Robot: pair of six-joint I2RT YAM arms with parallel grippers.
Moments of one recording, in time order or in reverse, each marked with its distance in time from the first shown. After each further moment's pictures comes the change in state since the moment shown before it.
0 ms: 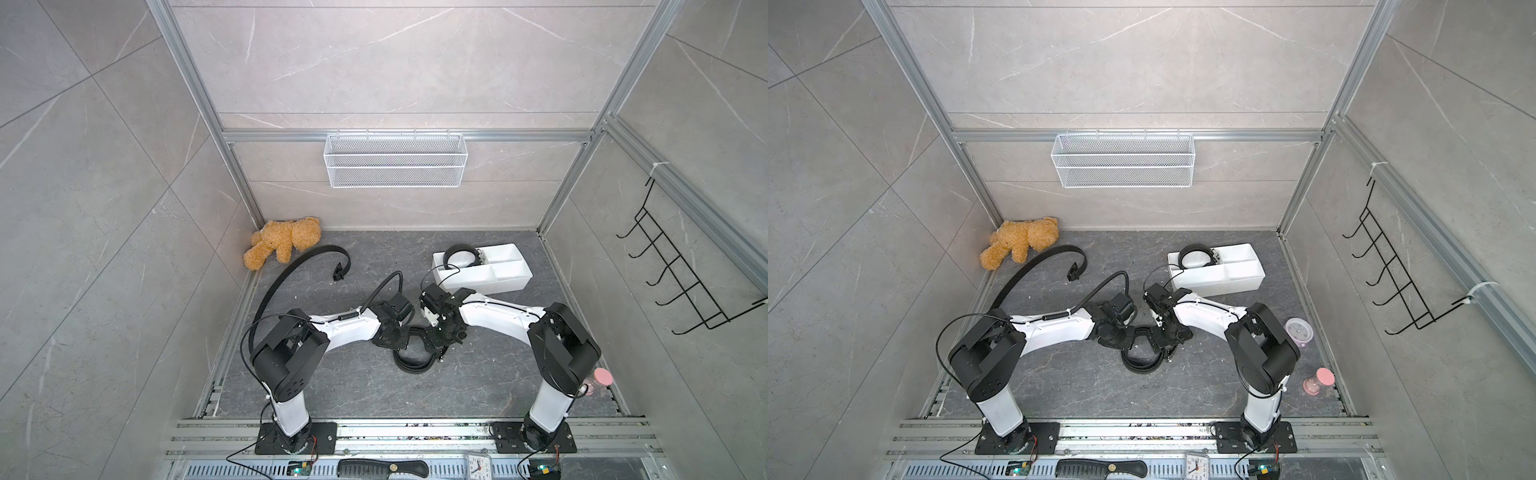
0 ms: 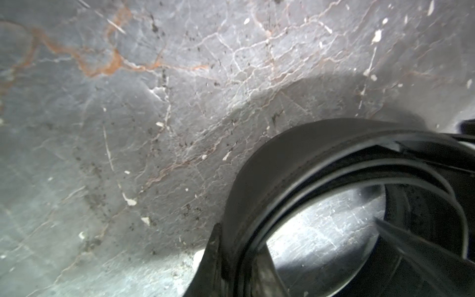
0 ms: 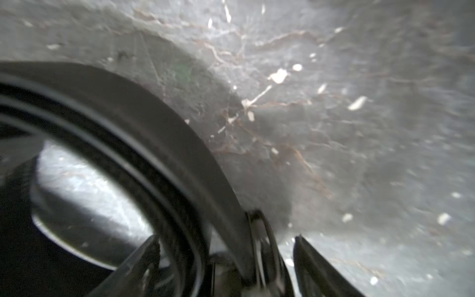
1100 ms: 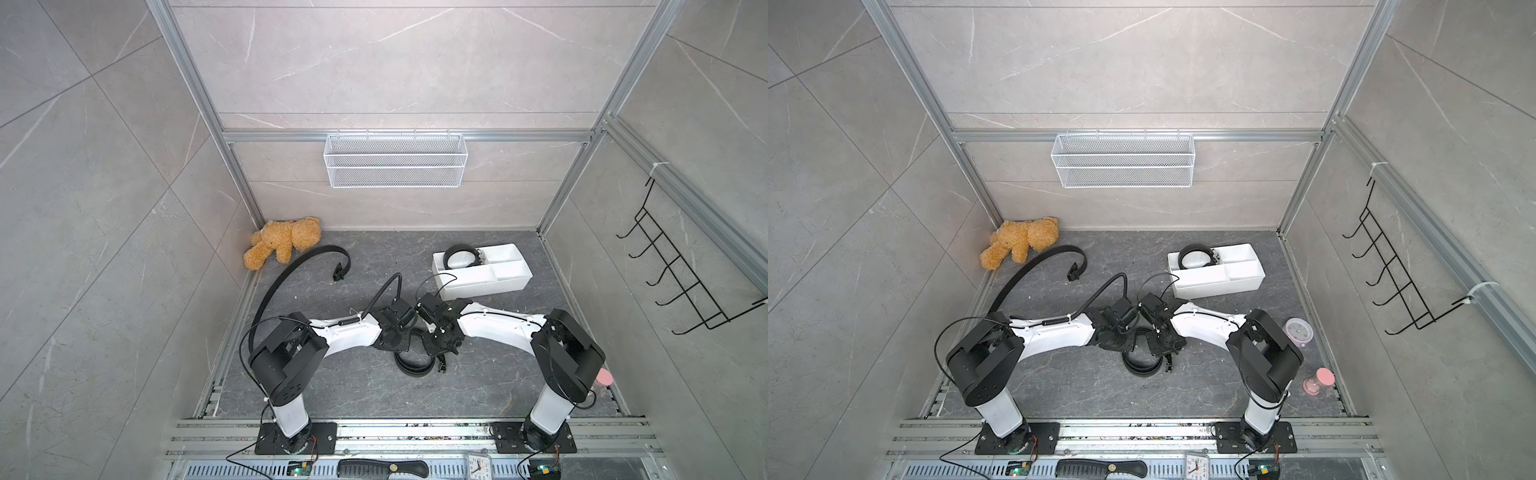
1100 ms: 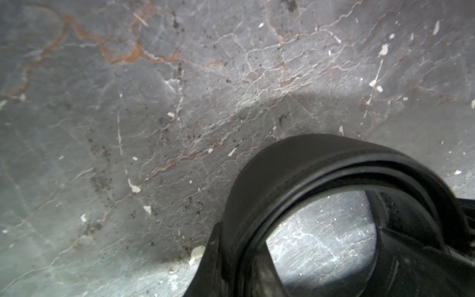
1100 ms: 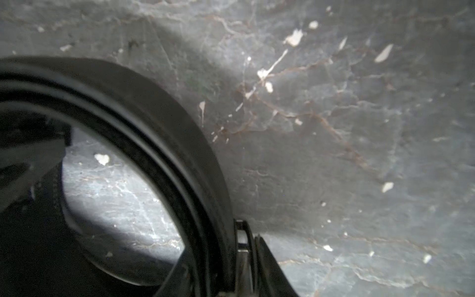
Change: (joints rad) left arm -0.041 -0.027 -0.045 0.051 -0.074 -0.101; right arm 0.090 -0.035 -0.068 0.073 0.043 0.224
